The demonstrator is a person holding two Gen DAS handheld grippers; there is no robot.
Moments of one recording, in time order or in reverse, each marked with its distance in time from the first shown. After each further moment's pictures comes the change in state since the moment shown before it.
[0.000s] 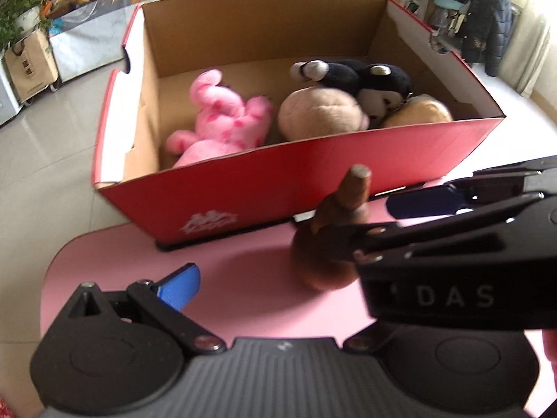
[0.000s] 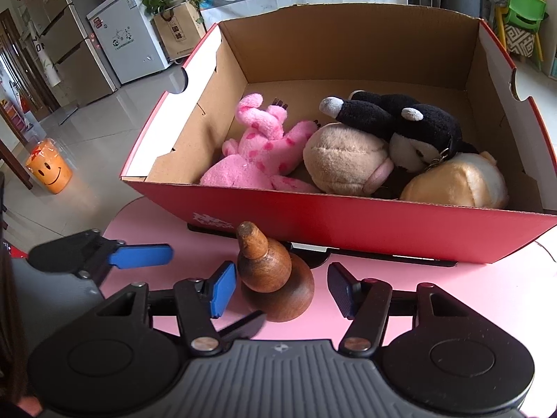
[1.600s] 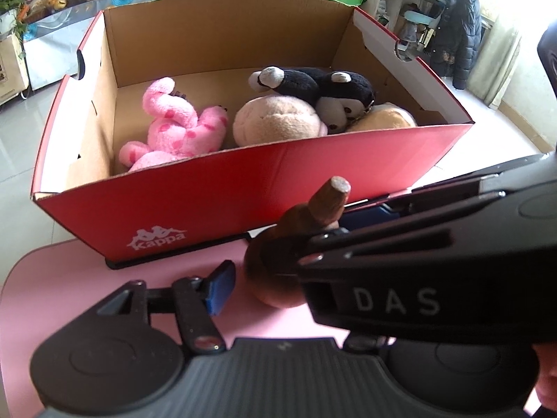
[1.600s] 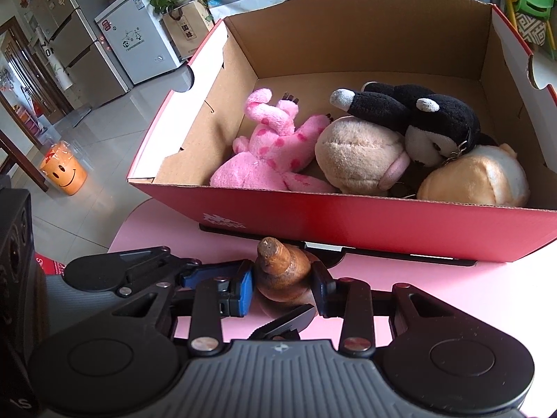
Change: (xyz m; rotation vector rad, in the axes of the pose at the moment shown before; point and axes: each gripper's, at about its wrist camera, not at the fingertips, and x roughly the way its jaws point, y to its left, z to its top) left arm 0.014 -0.012 0.000 0.010 -0.062 -0.117; right arm 0.010 -0.004 0.003 0.021 0.015 0.069
